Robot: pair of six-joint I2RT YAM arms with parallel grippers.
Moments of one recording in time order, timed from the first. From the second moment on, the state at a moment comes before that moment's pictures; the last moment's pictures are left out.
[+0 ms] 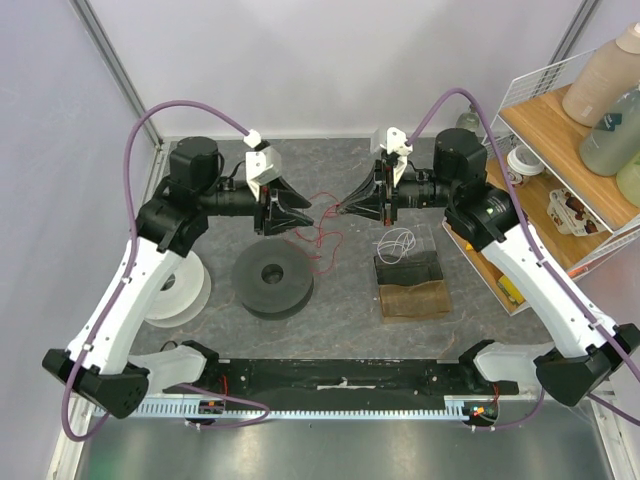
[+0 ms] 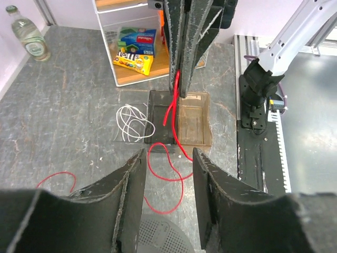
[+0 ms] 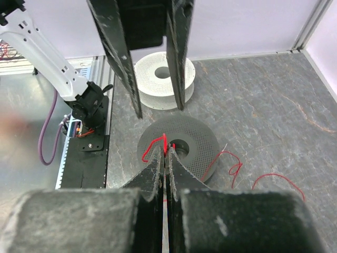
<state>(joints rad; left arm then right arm) -0.43 1.16 1.44 -0.61 0.97 0.30 0.56 1.26 1.45 -0.38 -0.91 -0.13</state>
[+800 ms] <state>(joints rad) -0.55 1.22 1.36 -0.46 1.00 0.23 0.56 1.29 1.48 -0.36 -0.98 -0.07</state>
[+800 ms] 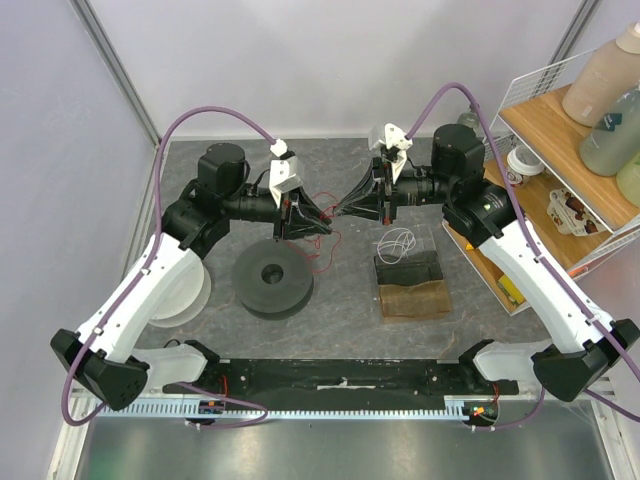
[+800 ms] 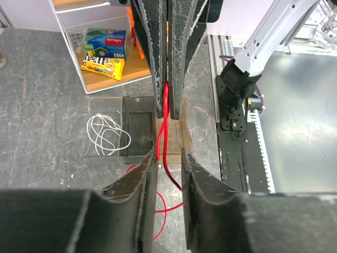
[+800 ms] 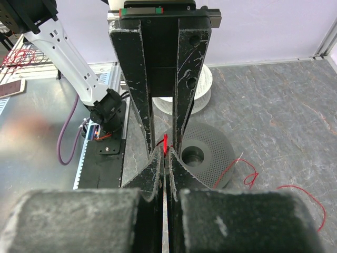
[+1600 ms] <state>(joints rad) -0.51 1.19 1.33 -0.39 1.01 0.12 0.56 1.28 1.47 -0.35 -1.00 -0.05</state>
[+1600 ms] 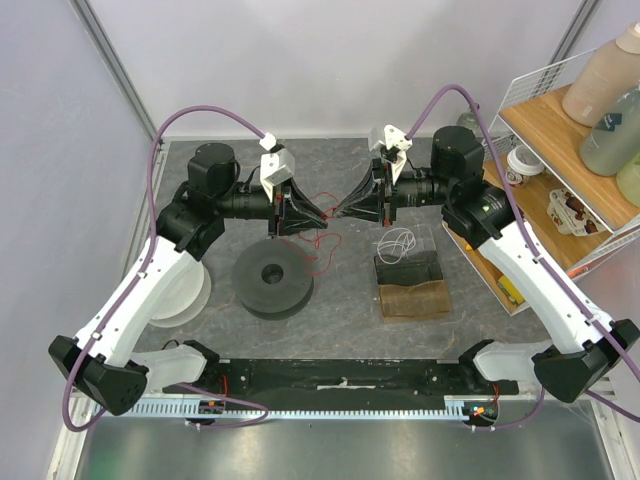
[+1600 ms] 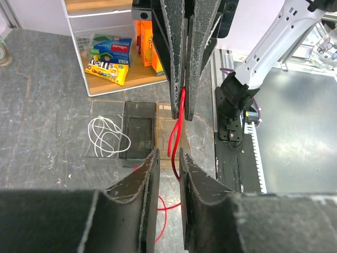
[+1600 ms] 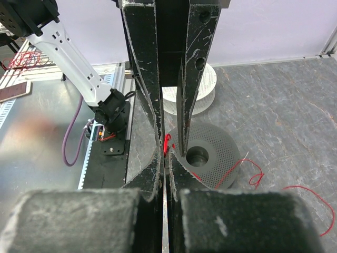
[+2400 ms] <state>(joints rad) -0.49 1.19 1.32 -0.33 1.05 0.04 0.56 1.28 1.44 -0.26 -0.99 0.03</state>
